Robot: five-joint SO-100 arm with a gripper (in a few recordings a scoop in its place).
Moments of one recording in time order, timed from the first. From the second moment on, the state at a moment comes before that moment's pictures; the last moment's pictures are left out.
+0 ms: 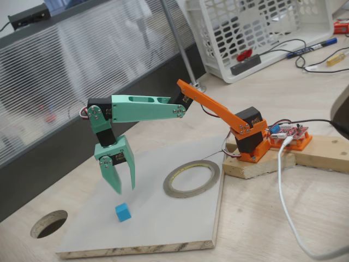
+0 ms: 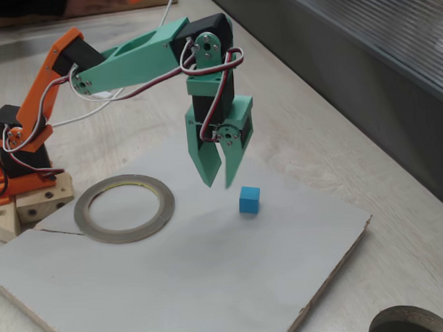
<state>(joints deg) -16.5 51.7 30.7 109.7 99.5</state>
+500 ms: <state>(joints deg) -16.3 51.7 30.7 109.7 99.5</state>
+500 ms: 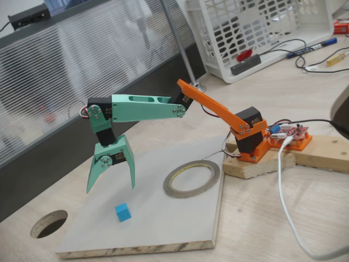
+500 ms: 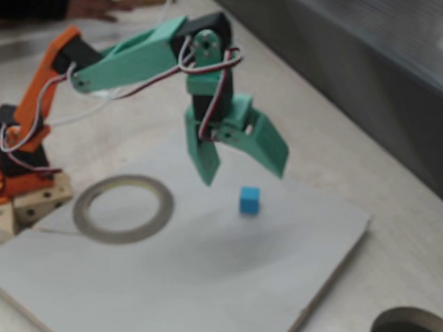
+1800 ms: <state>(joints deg) -16.3 39.6 30.6 107.8 99.5</state>
